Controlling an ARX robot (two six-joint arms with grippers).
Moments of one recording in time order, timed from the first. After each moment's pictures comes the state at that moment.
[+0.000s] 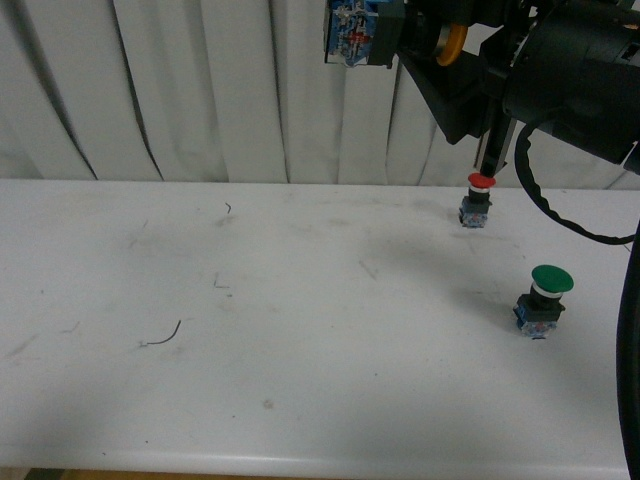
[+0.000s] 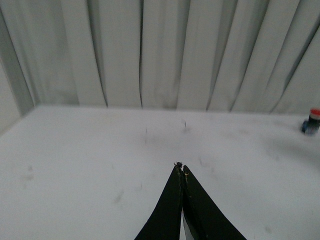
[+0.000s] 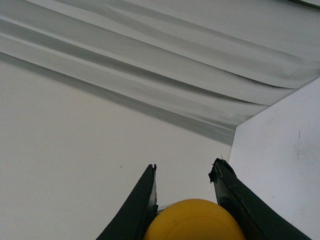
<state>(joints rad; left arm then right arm) 0.00 0.01 0.01 0.00 0.00 -0.01 0.30 1.90 0.86 1.28 -0.48 1.33</state>
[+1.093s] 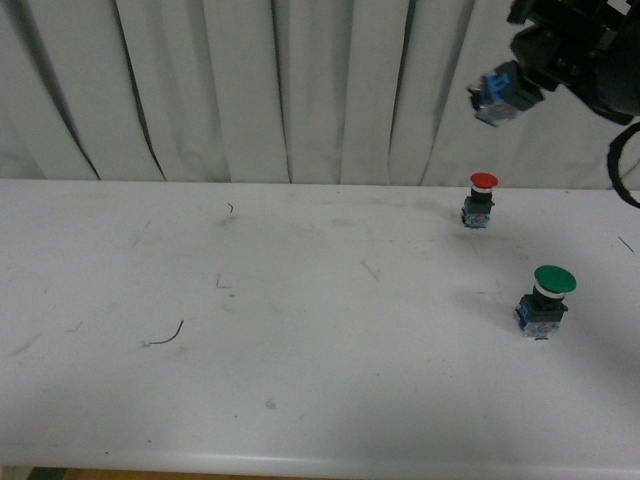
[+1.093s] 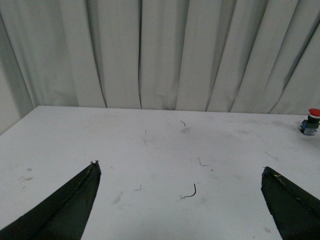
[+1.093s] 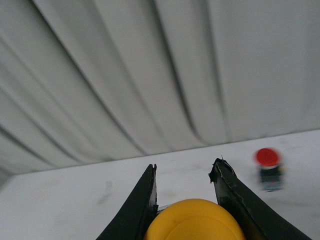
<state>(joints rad) 0.00 0.01 0.01 0.00 0.00 -0.01 0.18 1.80 0.92 0.85 -0.06 0.37</state>
